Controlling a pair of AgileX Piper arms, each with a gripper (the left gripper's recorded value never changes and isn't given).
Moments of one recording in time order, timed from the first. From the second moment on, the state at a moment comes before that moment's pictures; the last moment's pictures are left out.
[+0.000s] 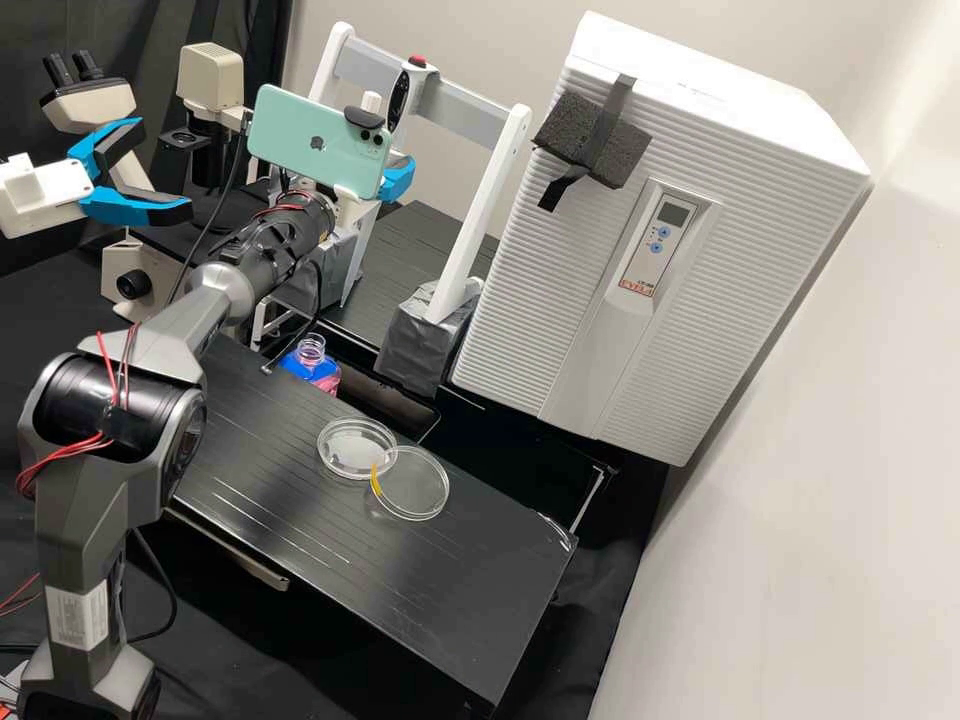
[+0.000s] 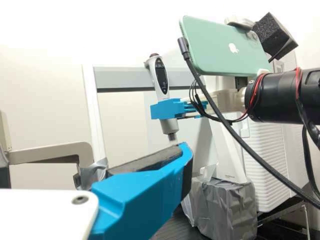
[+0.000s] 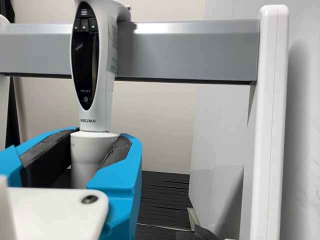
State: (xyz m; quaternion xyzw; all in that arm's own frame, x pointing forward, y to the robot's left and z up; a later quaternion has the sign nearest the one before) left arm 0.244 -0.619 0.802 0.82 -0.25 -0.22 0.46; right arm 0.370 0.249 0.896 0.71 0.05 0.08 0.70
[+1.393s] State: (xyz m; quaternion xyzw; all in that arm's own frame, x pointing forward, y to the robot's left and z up) left arm 0.262 -0.608 0.781 0.83 -0.21 -0.23 0.46; right arm 0.317 0.246 0.901 0.73 0.03 0.16 0.67
